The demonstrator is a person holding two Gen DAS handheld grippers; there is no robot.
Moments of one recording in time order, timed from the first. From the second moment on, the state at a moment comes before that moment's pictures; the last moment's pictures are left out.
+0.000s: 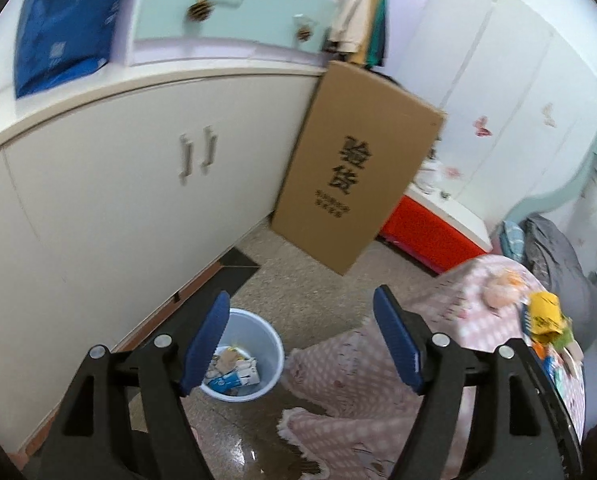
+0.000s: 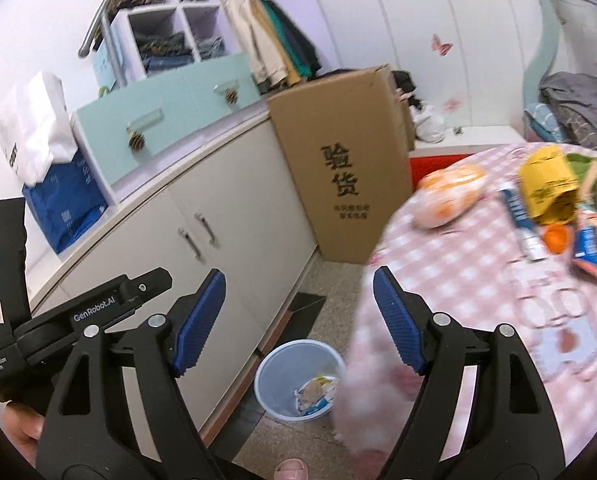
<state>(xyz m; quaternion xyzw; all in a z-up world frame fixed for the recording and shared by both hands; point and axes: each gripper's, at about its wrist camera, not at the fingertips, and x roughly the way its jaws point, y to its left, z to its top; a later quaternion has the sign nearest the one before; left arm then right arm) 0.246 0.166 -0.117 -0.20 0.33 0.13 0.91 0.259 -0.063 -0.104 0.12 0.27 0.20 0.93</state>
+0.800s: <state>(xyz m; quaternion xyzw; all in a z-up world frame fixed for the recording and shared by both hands) 0.337 -0.054 -0.126 -0.04 0.40 -0.02 0.92 0.338 -0.274 -0.144 0.19 0.39 0.02 0.90</state>
